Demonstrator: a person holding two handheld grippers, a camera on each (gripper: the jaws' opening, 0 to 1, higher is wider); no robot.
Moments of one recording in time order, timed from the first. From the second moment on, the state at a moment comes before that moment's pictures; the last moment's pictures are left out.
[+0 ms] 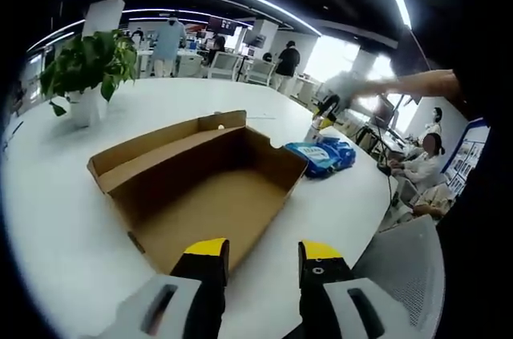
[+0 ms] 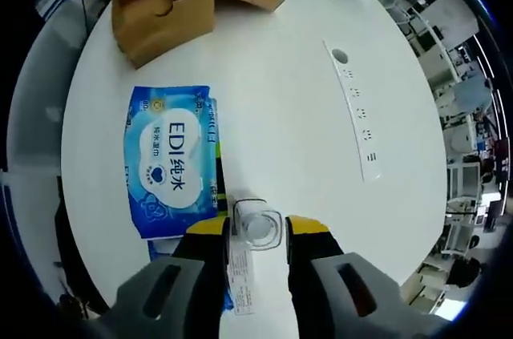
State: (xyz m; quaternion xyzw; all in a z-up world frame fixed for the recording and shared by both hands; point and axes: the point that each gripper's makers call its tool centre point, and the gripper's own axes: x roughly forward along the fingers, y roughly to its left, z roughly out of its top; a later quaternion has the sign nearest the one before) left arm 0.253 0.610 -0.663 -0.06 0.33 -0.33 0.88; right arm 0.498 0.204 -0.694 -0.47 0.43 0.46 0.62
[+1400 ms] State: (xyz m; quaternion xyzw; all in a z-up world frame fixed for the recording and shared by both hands) left arm 0.271 0.666 -0.663 -0.12 0.31 -0.16 0.93; right arm 0.422 0.121 -0.642 -0.23 0.39 0.29 0.84
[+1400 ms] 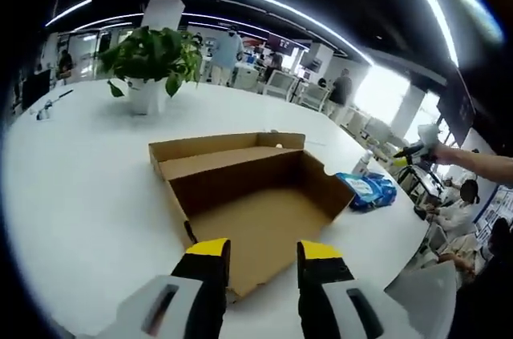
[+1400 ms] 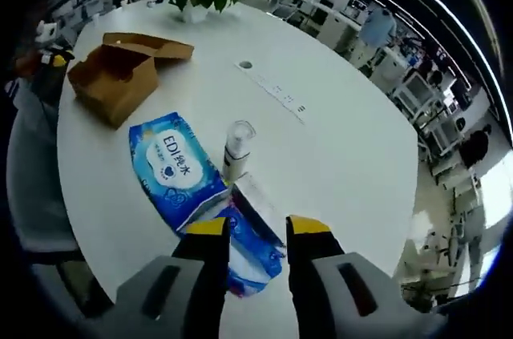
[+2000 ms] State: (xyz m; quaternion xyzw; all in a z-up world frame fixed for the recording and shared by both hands) left arm 0.261 0.694 -0.694 -0.17 0.34 -0.08 0.92; right arm 0.363 0.085 -0.648 0.04 0.30 0.22 0.93
